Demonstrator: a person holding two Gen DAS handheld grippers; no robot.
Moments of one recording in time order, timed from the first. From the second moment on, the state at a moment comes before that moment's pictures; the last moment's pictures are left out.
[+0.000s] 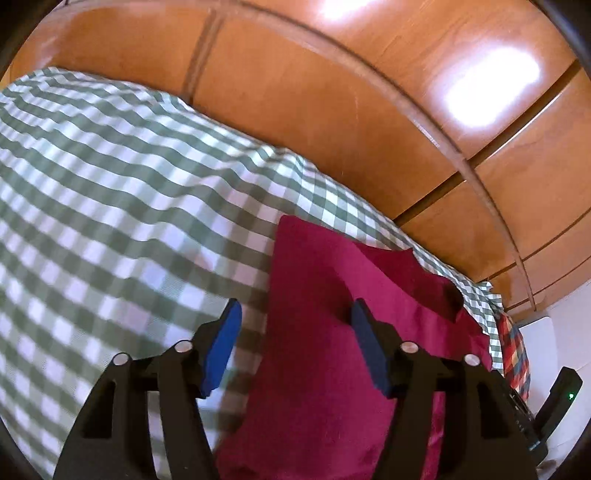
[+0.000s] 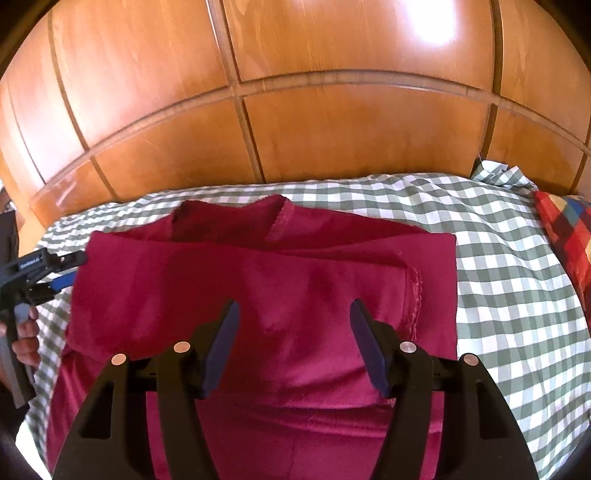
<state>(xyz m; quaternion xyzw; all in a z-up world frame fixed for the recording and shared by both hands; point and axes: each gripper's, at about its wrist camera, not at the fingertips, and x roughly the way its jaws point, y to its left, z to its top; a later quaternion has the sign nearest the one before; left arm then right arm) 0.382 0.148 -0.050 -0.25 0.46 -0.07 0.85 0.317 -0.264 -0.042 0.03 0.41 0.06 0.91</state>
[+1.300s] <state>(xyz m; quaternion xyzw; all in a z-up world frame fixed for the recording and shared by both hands) 0.271 0.066 -0.043 0.00 0.42 0.06 0.91 0.295 -0.269 -0.075 -0.01 0.40 0.02 0.91</state>
